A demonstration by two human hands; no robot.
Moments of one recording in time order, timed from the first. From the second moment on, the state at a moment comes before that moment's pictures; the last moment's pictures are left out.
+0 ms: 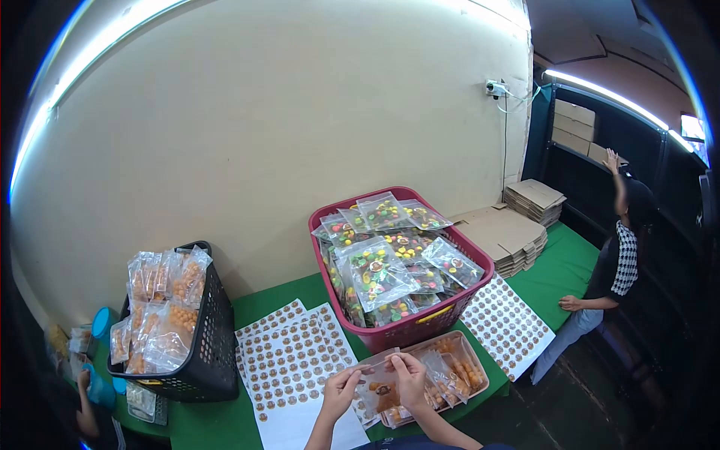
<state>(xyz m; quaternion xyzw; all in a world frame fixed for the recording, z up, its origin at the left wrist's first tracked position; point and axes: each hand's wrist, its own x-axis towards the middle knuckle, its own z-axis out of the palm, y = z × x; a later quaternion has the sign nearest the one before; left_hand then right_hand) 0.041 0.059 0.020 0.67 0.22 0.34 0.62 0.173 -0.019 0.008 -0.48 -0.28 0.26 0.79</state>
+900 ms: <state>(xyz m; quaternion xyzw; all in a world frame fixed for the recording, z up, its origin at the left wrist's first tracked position) 0.033 0.049 0.008 0.72 0.23 0.30 0.58 0.152 -0.071 0.004 -0.47 -0.25 0.45 0.72</state>
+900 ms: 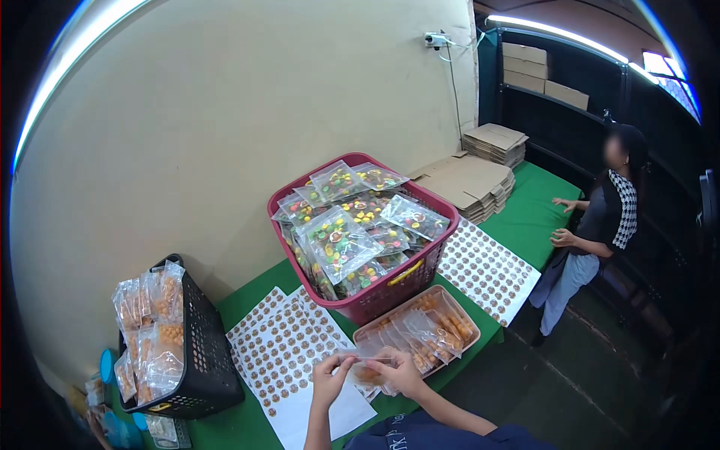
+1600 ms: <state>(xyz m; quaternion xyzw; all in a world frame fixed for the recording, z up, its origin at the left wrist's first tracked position) 0.109 0.005 -0.005 0.67 0.16 0.24 0.69 0.189 -0.167 0.003 -0.53 -0.34 0.40 0.66</state>
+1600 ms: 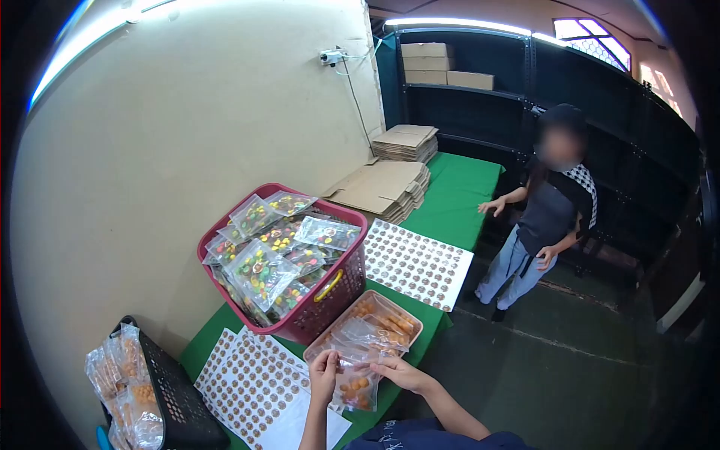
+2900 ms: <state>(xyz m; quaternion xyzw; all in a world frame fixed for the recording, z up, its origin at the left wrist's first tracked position) 0.168 -0.026 -0.111 0.95 0.16 0.21 0.14 0.284 -0.146 -0.126 -0.81 -0.42 0.18 0.38</state>
